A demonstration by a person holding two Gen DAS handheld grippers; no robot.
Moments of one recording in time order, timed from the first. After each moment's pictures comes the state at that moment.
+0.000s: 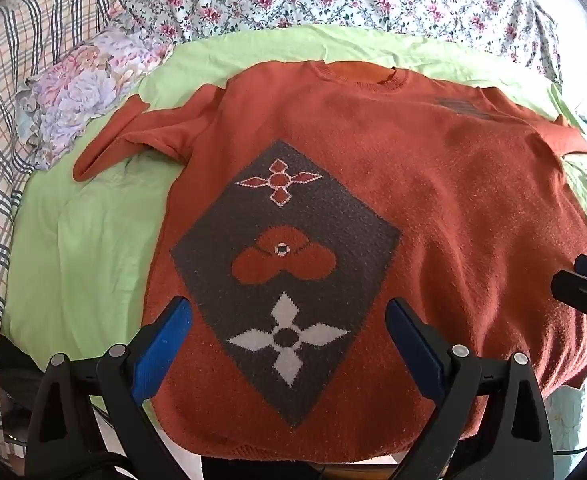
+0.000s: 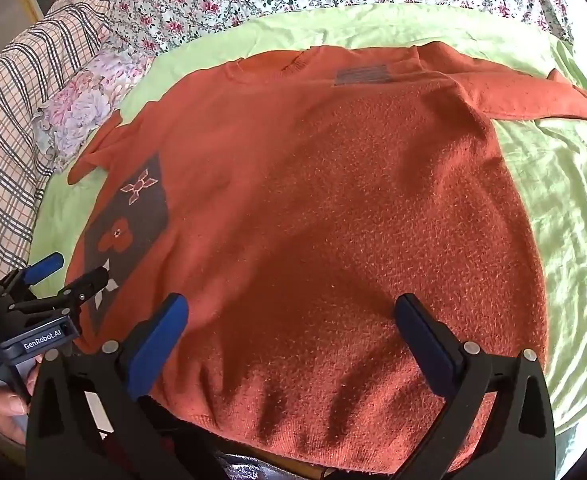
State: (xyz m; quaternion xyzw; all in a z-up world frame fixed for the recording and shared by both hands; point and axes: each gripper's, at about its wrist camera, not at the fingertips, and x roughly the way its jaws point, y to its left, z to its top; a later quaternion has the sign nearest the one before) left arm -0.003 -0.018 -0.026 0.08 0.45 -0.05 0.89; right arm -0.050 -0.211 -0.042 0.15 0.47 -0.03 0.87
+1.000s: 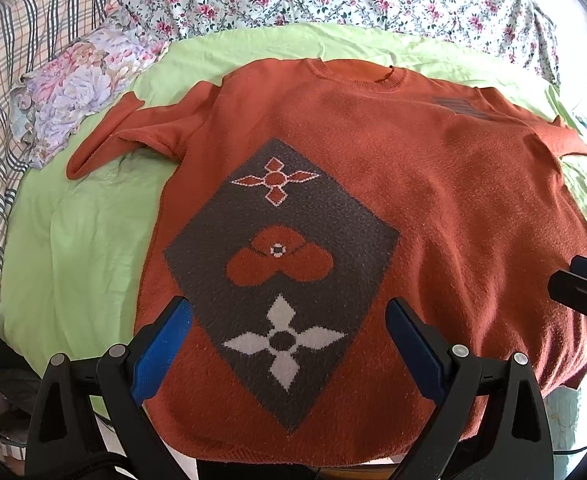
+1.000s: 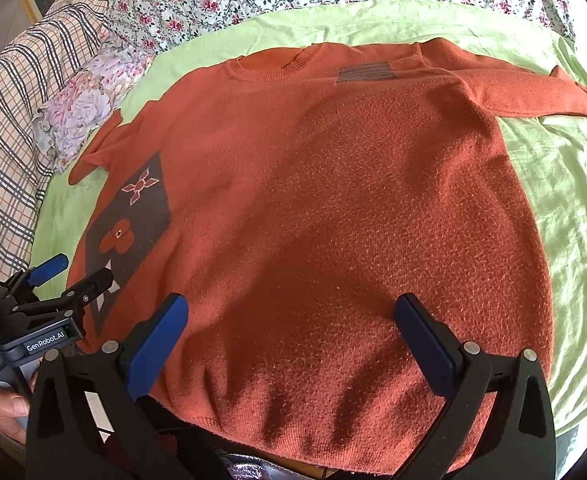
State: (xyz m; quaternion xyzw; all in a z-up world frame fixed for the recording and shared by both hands) left arm -0.001 -0.018 -0.029 0.07 0.45 -0.06 0.89; right arm -0.050 -0.208 -0.045 0.15 0.47 -0.03 0.87
